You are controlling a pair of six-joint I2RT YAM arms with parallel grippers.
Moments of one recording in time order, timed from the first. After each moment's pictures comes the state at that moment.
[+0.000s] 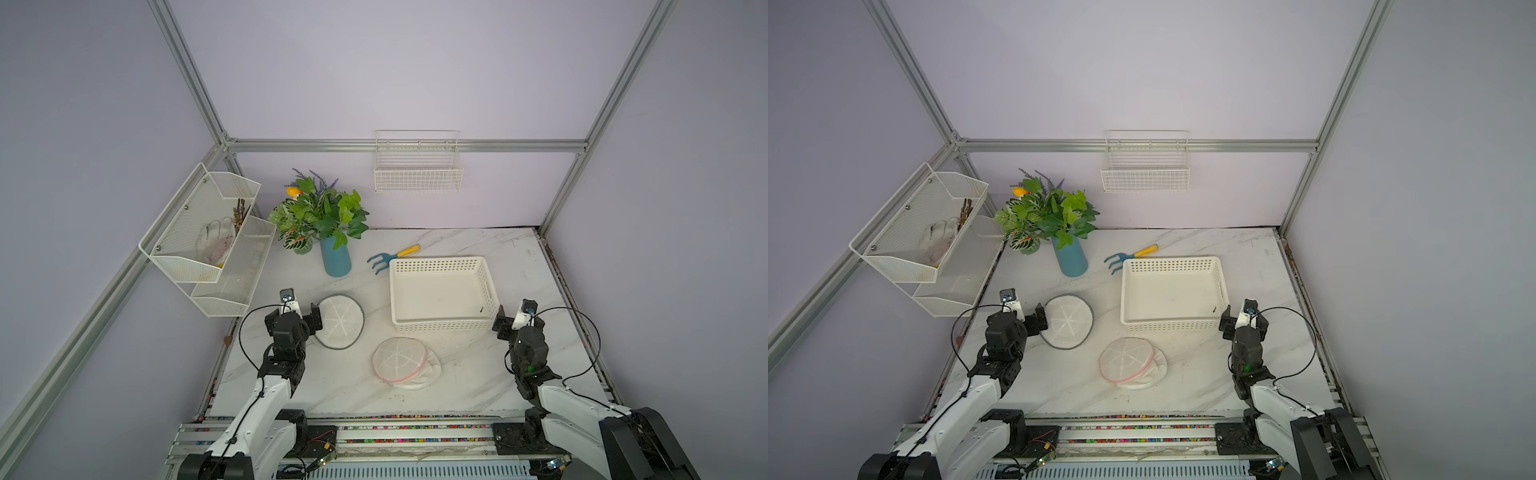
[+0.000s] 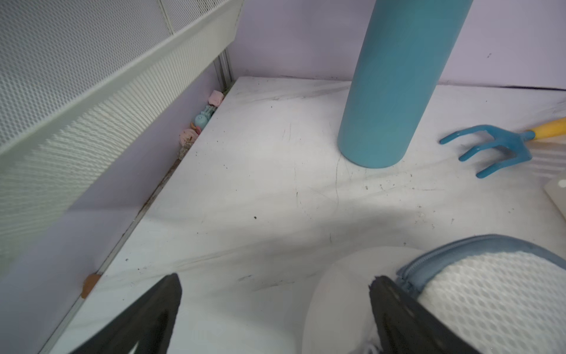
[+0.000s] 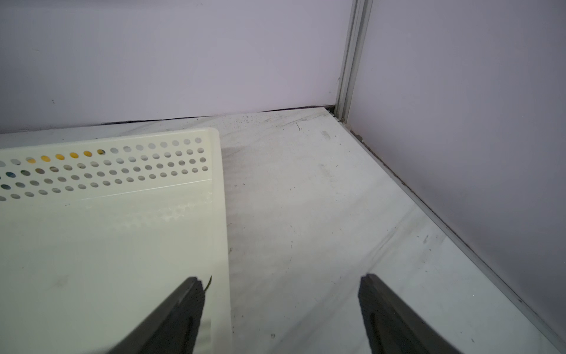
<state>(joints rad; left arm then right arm) -0.02 0.93 0.28 0.27 -0.30 -0.04 0.18 1.09 0.10 0.80 0.41 0.06</state>
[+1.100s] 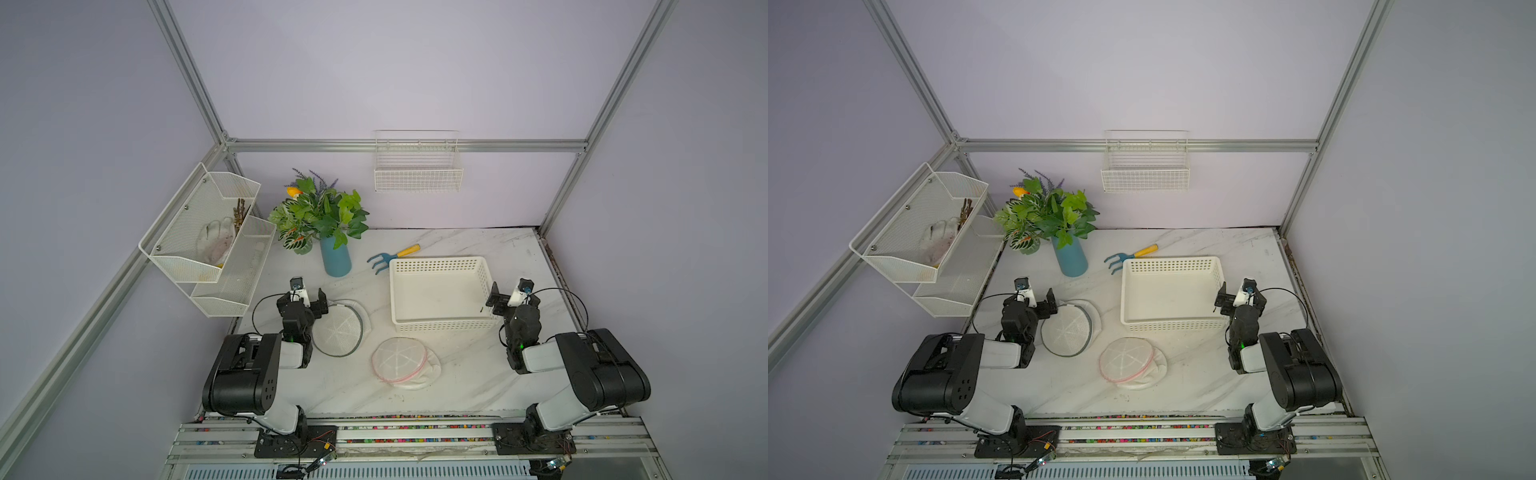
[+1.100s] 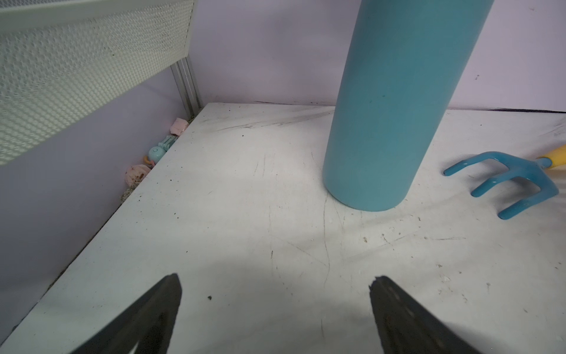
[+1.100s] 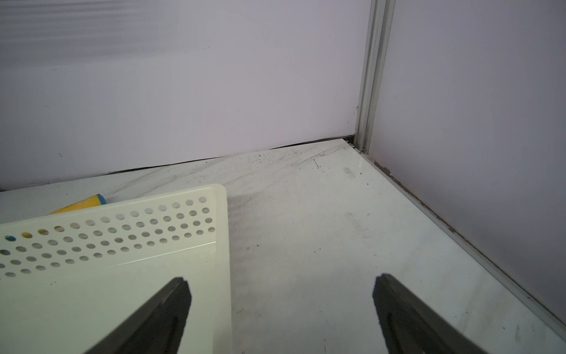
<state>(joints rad) 0.01 1.56 0.36 0.95 -0.20 0.01 0.10 1.57 0.28 1.20 0.31 0.09</state>
